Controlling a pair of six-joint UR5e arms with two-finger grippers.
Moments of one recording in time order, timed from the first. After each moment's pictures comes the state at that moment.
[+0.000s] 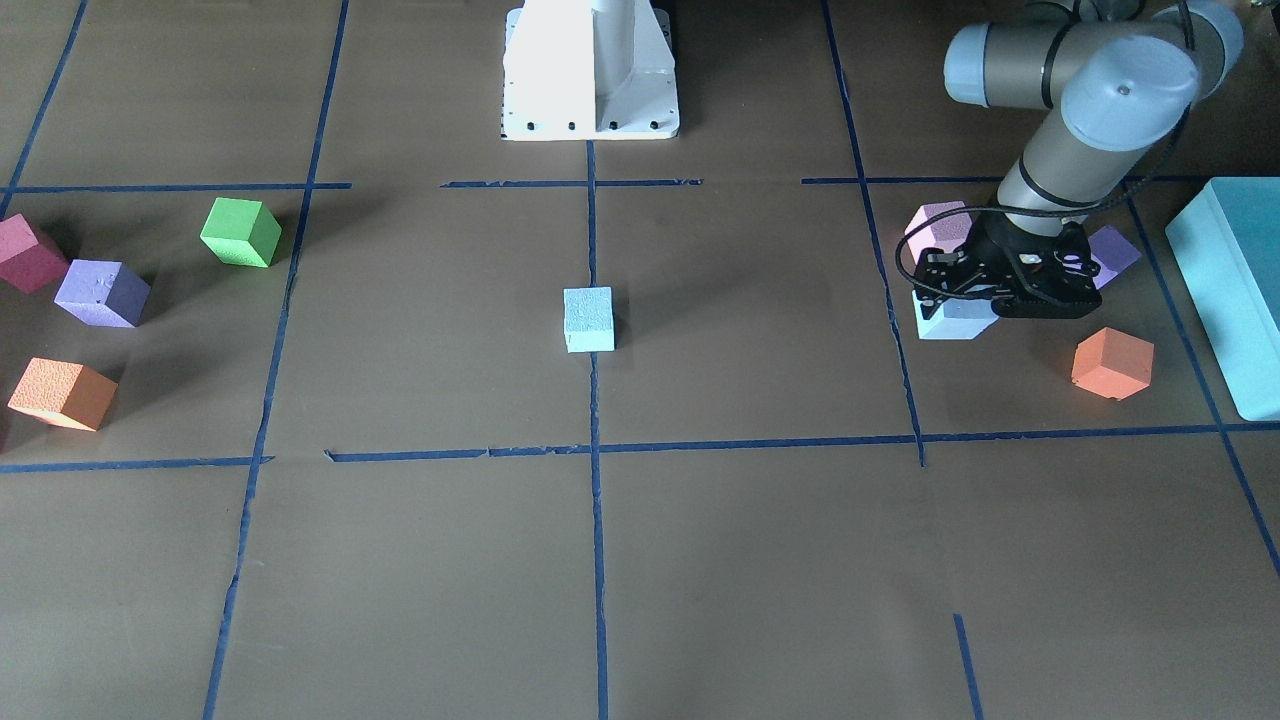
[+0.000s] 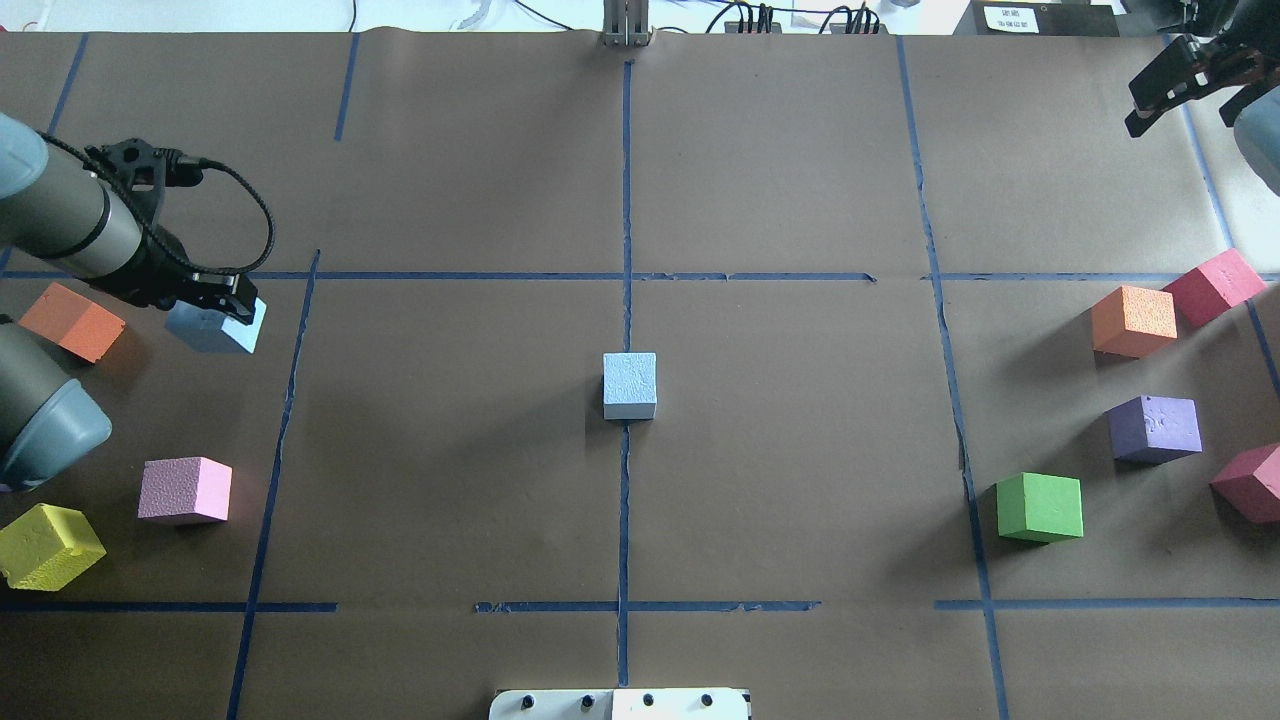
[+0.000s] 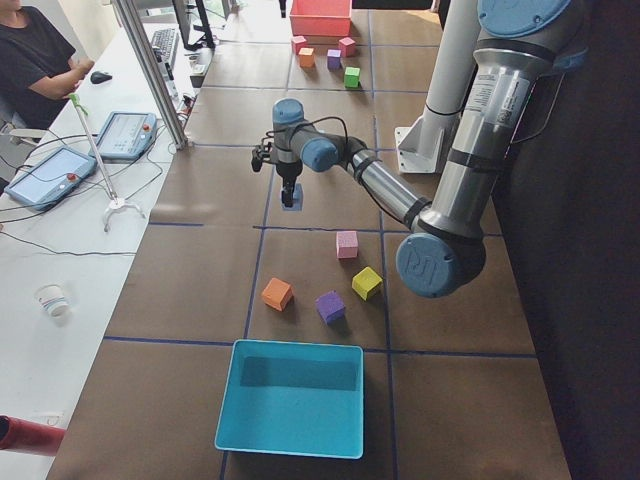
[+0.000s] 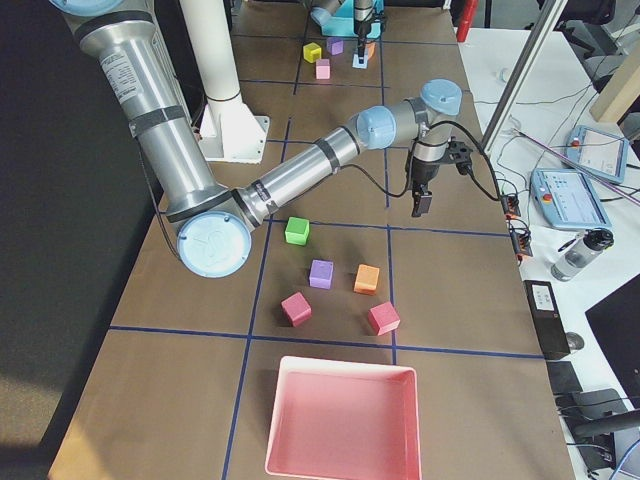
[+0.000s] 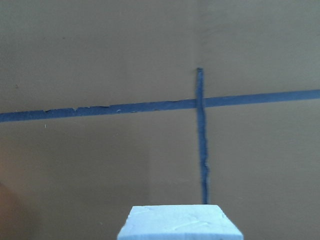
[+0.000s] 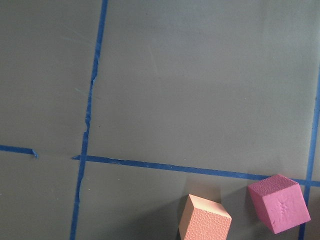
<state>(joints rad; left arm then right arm) -0.91 -1.92 -1.92 -1.47 -2.10 -0.83 1.32 -1.23 1.77 -1.85 2.29 0.24</state>
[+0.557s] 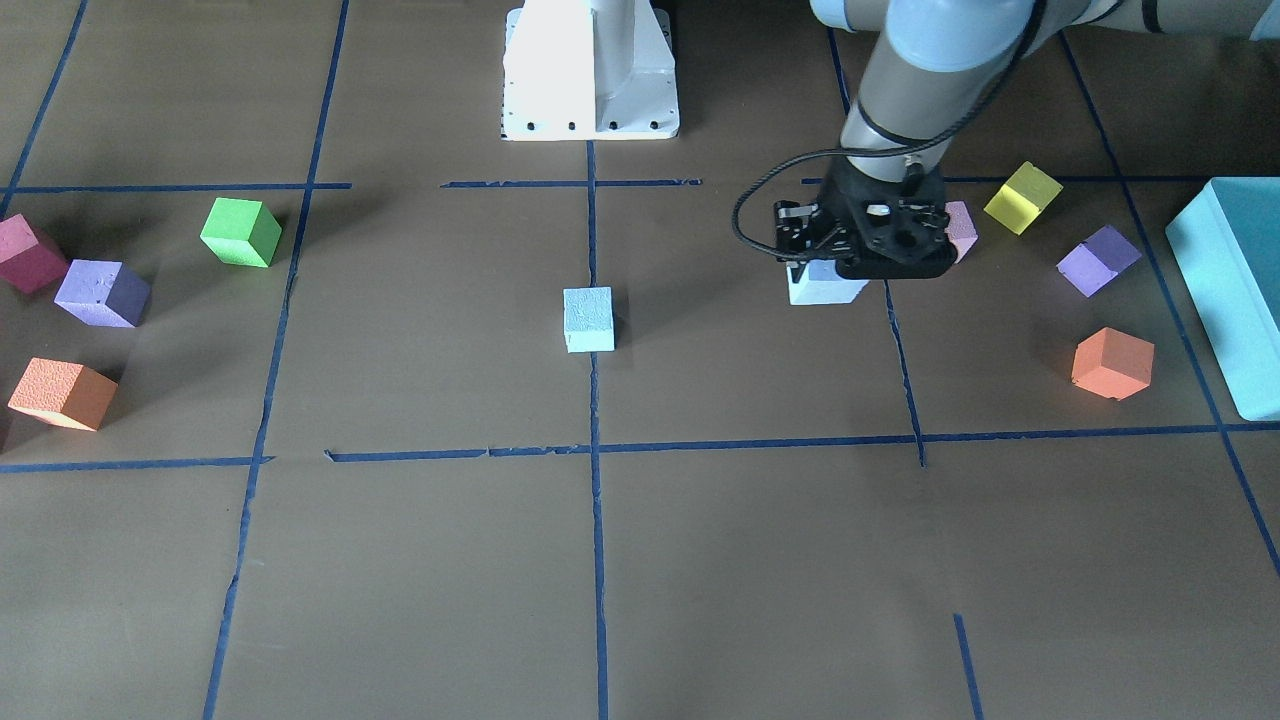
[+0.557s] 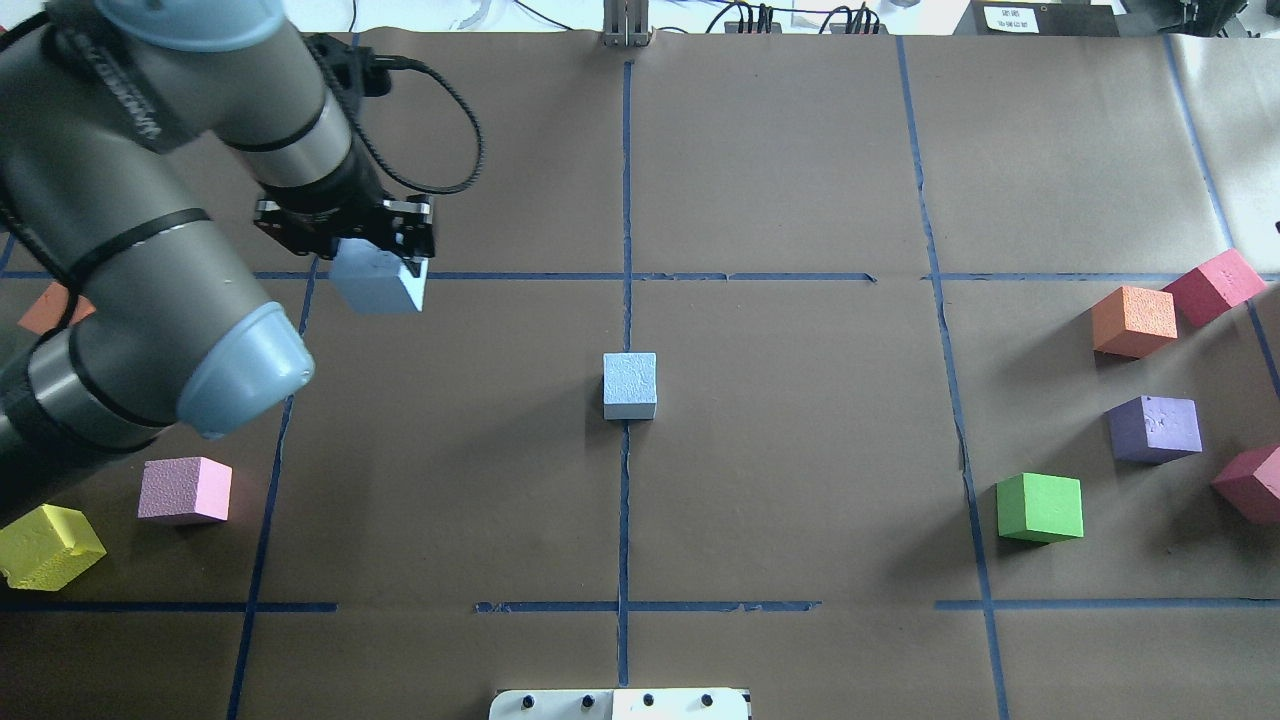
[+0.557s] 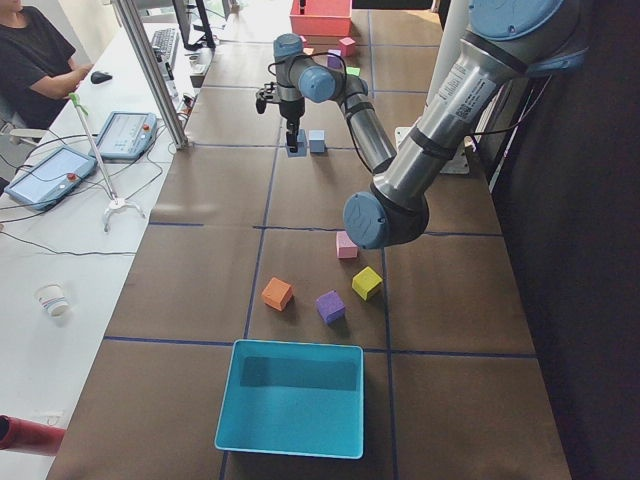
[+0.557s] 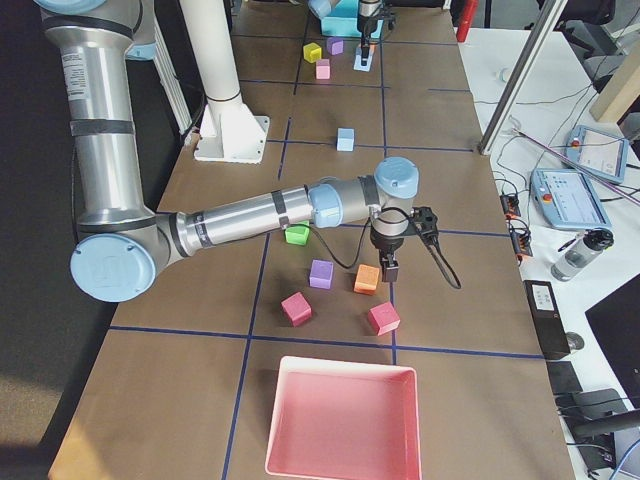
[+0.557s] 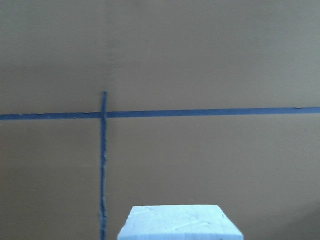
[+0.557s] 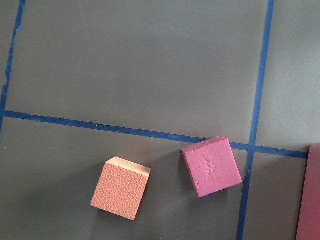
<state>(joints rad) -0.80 -2.26 -1.86 -1.22 -2.08 -0.96 1.42 -1.53 1.77 -1.58 2.32 0.15</state>
